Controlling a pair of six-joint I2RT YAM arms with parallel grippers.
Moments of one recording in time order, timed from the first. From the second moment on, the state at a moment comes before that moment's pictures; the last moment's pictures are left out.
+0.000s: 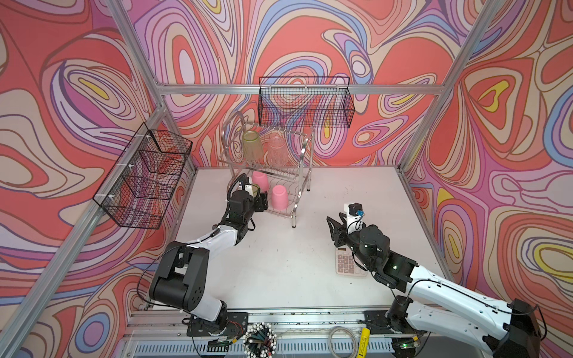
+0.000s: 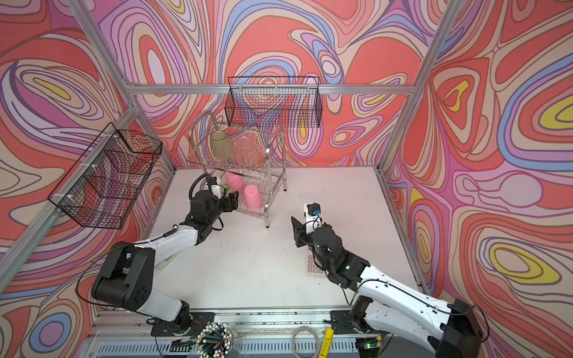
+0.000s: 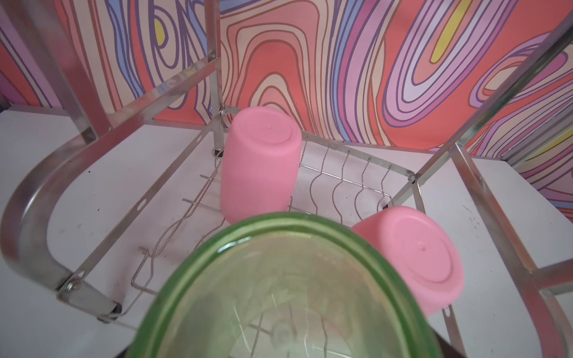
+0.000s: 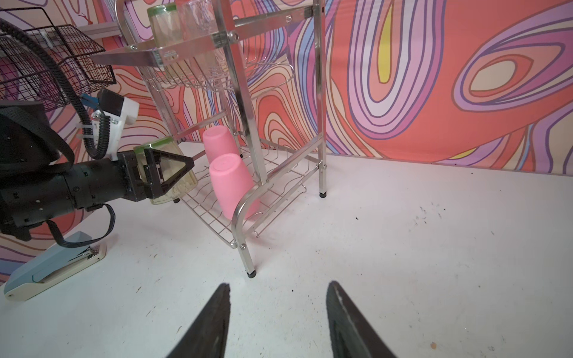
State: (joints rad) left arm -0.26 1.55 0.80 0.43 -0.04 -0.26; right arm 0.84 0.92 0.60 0.10 0.41 0.25
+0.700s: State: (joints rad) left arm -0.26 1.71 0.86 0.56 -0.06 -0.15; right arm 0.77 0.97 0.58 0.14 0.34 0.26
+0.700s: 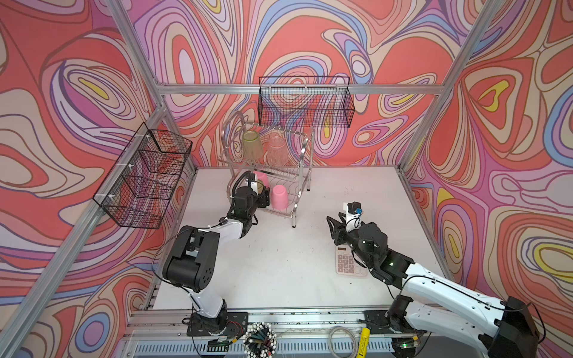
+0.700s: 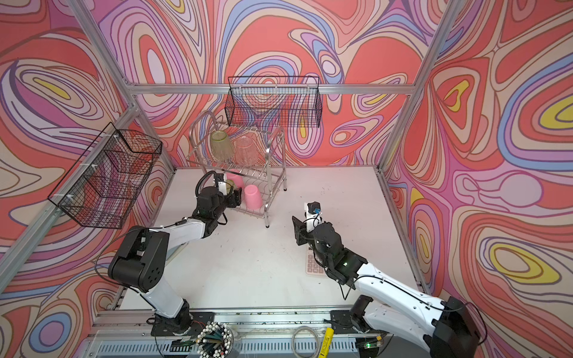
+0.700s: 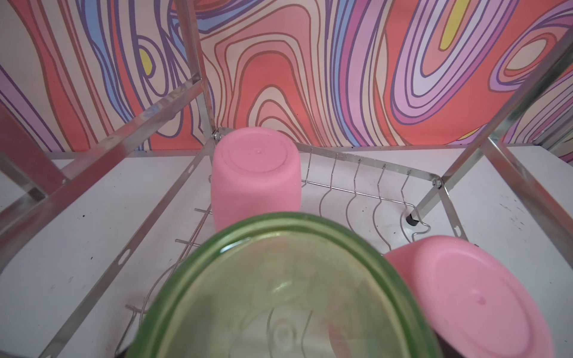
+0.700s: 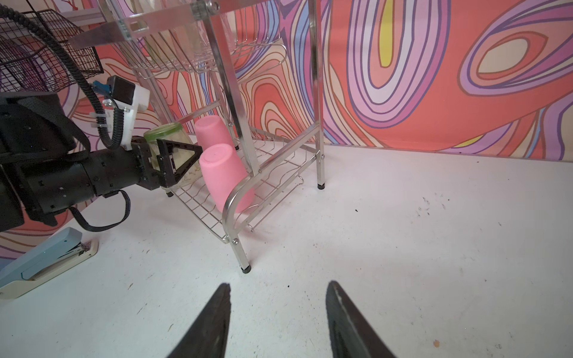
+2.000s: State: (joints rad) left arm -0.24 1.88 0.92 0.72 -0.05 -0.08; right arm 0.74 1.06 0.58 0.20 0.28 0.26
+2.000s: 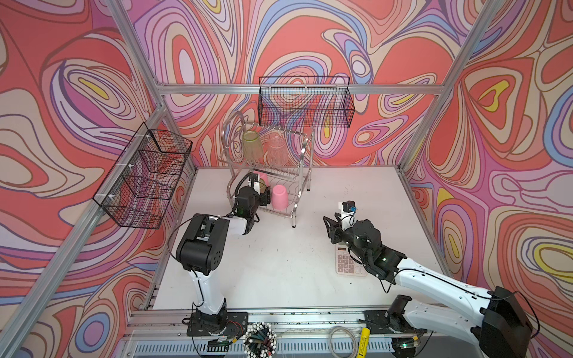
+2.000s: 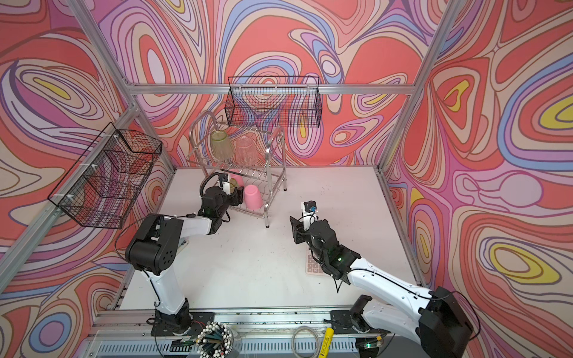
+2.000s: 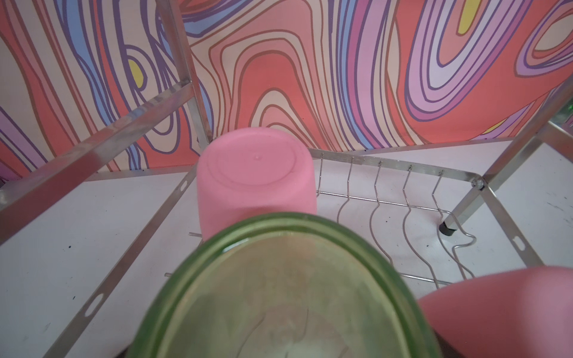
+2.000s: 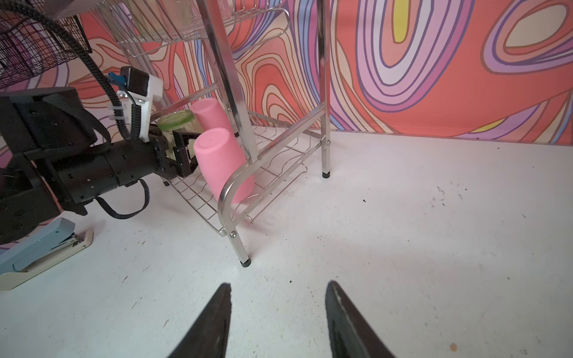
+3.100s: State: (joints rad) left arm -0.24 1.96 0.94 0.77 -0.03 -0.10; right arm 0.70 1.13 0.57 0.25 0.25 0.27
